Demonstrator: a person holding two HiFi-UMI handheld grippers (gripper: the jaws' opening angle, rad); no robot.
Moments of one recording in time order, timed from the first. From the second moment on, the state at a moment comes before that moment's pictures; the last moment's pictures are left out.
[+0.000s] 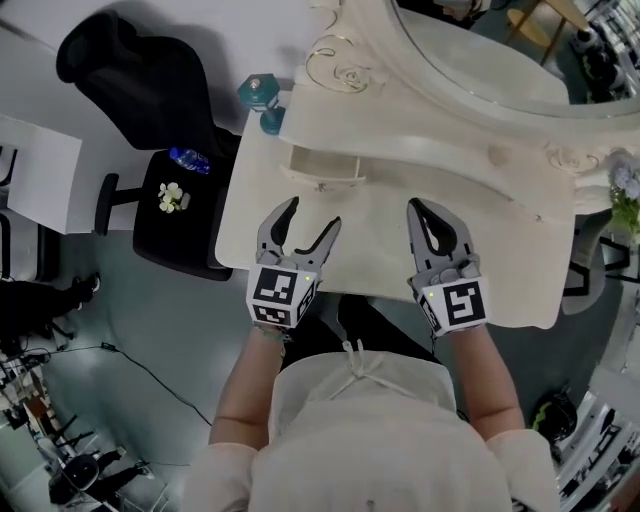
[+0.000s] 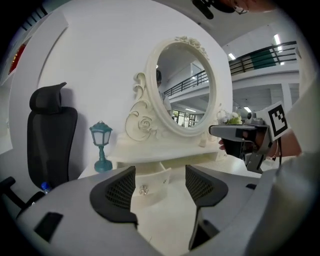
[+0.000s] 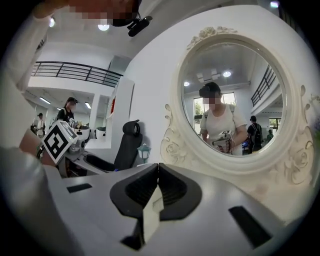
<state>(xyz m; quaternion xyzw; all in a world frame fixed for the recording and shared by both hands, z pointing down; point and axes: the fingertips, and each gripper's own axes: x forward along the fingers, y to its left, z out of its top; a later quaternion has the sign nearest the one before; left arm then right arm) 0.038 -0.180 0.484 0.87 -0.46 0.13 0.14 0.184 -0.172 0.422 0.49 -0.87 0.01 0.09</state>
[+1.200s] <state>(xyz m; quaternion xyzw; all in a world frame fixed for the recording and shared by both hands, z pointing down) 0.039 -0.229 0.606 0.82 -0.48 0.23 0.22 0.174 -0.224 0.515 0.49 -0.86 0.11 0.07</state>
